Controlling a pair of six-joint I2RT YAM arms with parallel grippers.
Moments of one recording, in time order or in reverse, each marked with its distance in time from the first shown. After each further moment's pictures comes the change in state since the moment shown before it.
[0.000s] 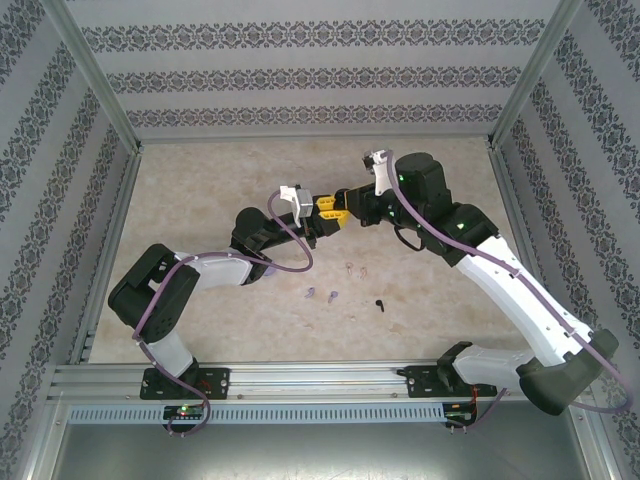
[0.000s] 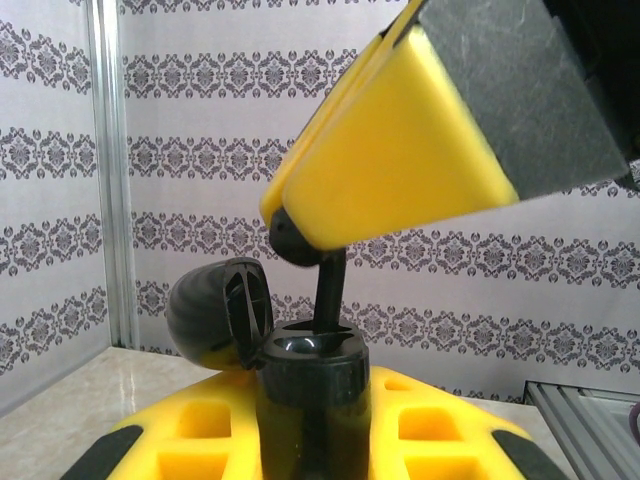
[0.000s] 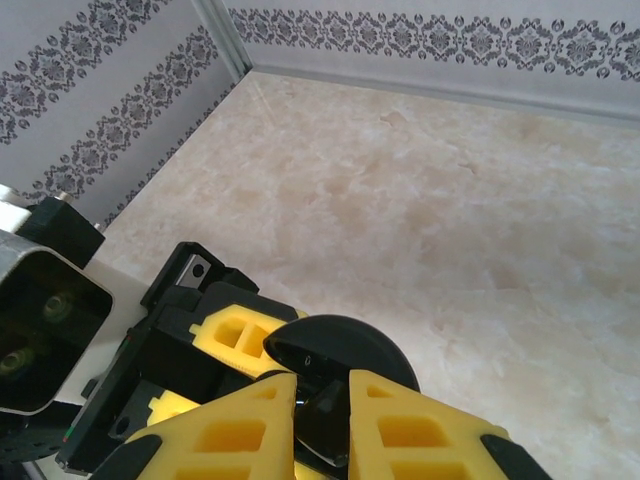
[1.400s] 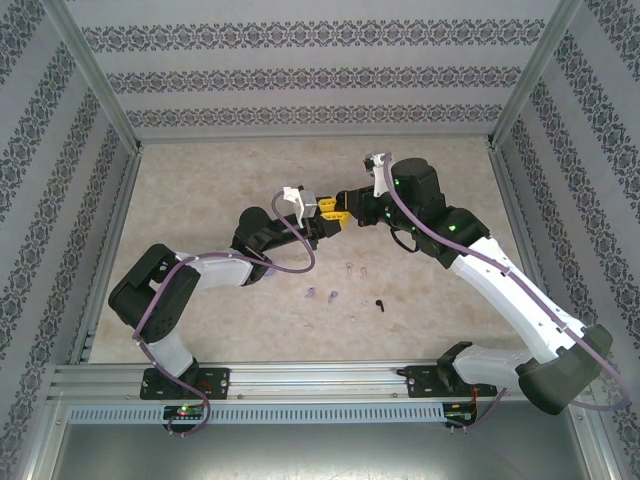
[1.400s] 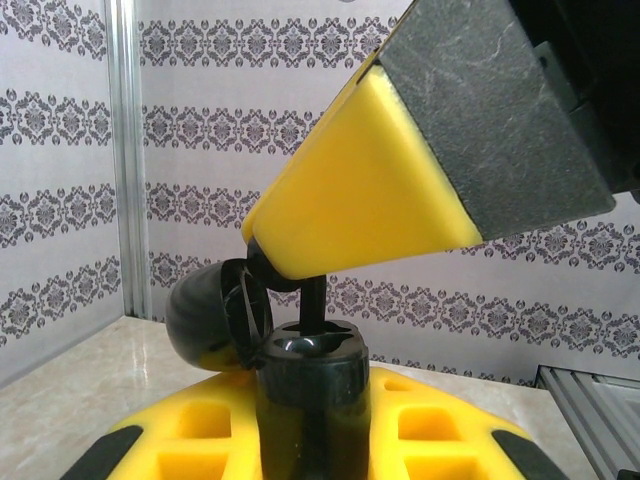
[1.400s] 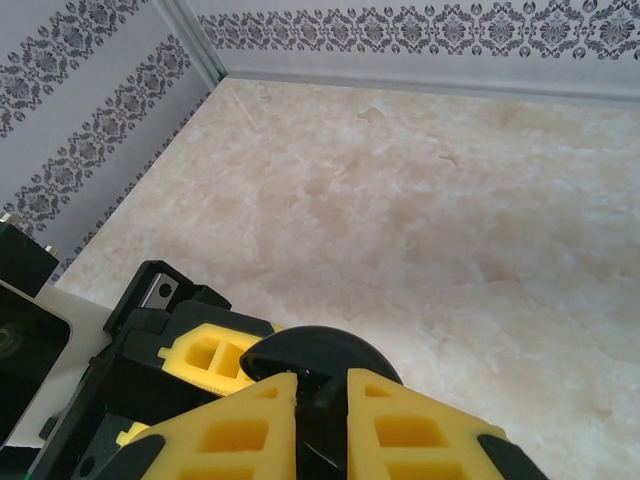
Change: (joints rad) left arm -0.007 0.000 -0.003 -0.064 -0.033 0.034; right arm -0.006 0.006 -0.079 0.084 0.031 0.058
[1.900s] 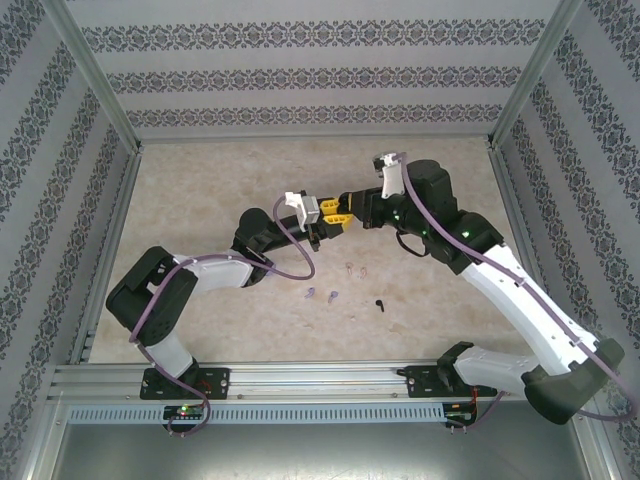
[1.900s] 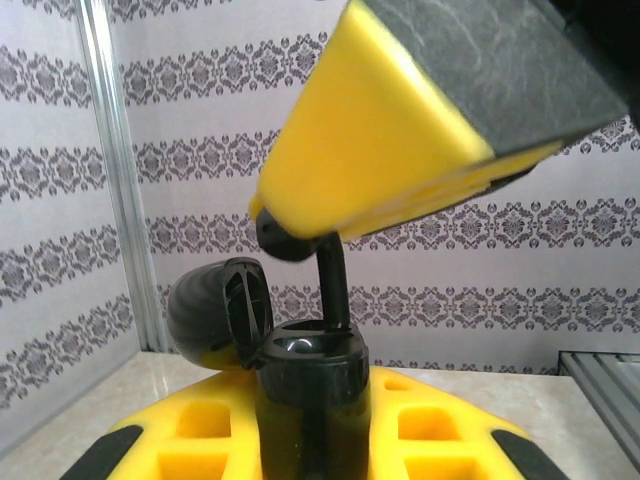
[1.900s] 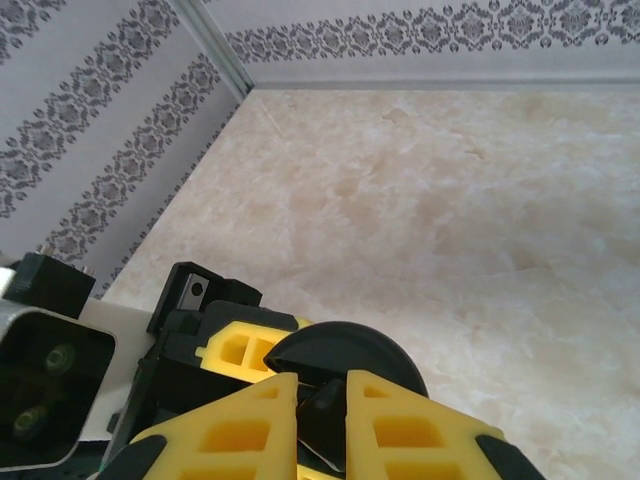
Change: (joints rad) left arm -0.022 -0.024 0.000 0.000 0.002 0.144; right arm 0.000 -0.071 0.019 -0.047 -0.039 0.078
